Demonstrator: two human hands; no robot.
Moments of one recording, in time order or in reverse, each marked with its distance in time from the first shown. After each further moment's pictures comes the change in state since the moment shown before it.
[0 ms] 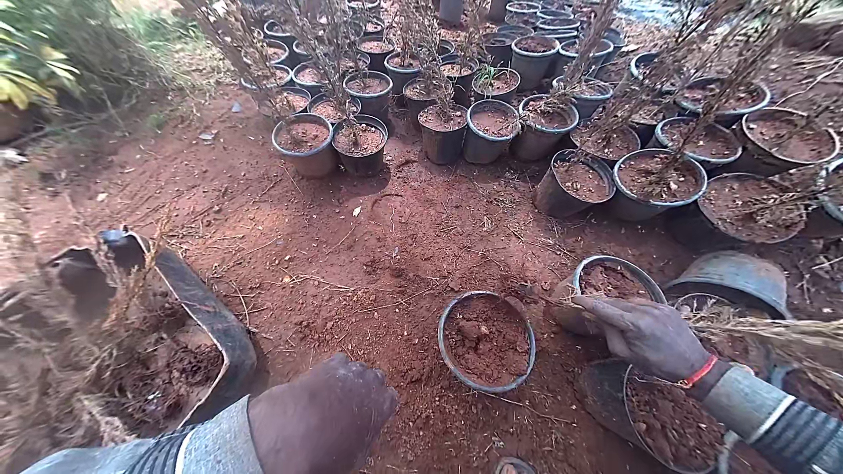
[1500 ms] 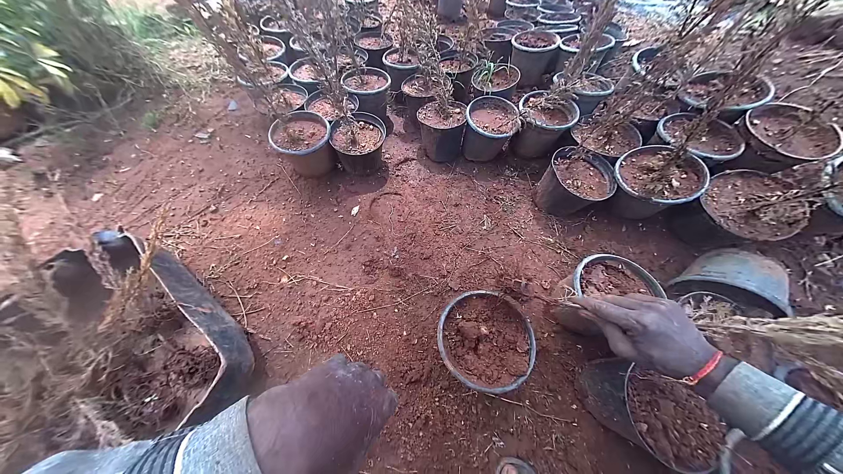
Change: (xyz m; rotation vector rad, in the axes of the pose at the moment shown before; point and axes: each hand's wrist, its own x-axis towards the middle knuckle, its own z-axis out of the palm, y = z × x) left_hand 0.004 -0.002 -0.002 -0.005 -0.012 -0.001; right_hand 0.007 0.002 -0.005 0.046 -0.007 -0.033
